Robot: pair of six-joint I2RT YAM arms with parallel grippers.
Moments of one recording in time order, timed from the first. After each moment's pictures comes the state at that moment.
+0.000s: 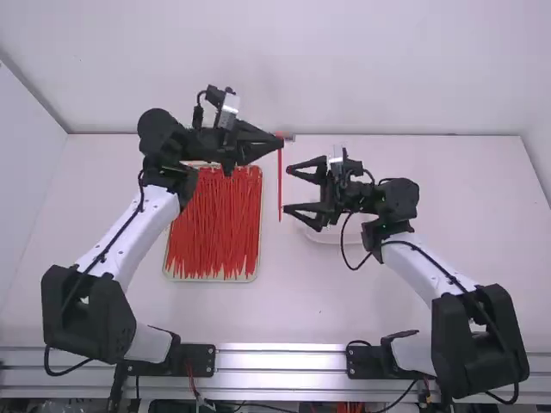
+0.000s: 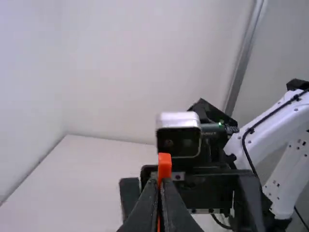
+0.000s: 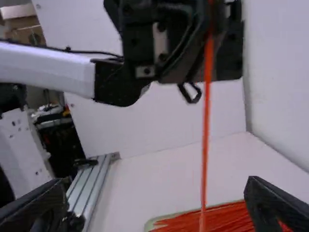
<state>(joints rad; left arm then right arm) -0.16 1.51 1.21 0.77 1.35 -0.56 0.27 1.43 0.72 1.14 -1.25 0.59</state>
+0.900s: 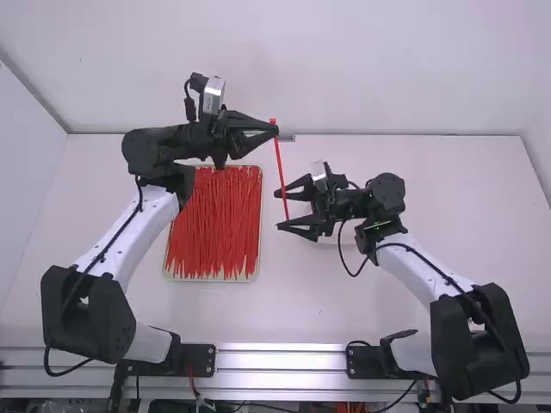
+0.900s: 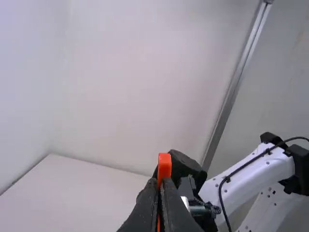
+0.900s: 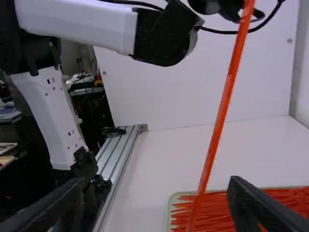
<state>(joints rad) -0.17 1.51 1.21 1.13 1.27 -1.03 0.32 1.43 0.72 0.98 -1.38 0.41</state>
